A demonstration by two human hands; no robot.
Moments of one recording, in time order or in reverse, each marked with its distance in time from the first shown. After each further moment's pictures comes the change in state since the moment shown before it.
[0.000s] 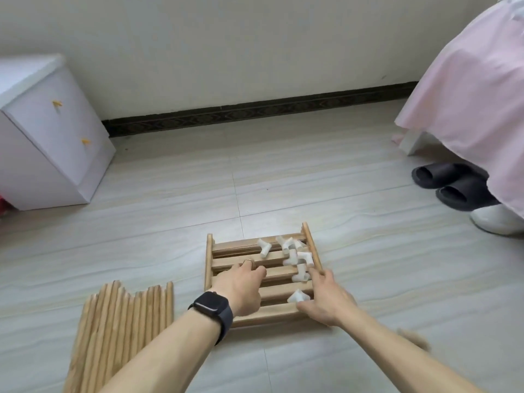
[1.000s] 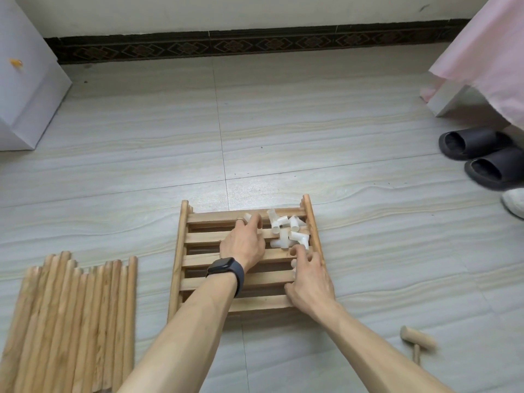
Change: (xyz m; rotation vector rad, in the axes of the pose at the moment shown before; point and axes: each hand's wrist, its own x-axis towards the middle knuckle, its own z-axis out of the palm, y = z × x) left_hand 0.163 0.000 0.080 -0.438 0.282 -0.260; right_hand 0.083 0.002 0.060 0.148 0.173 0.011
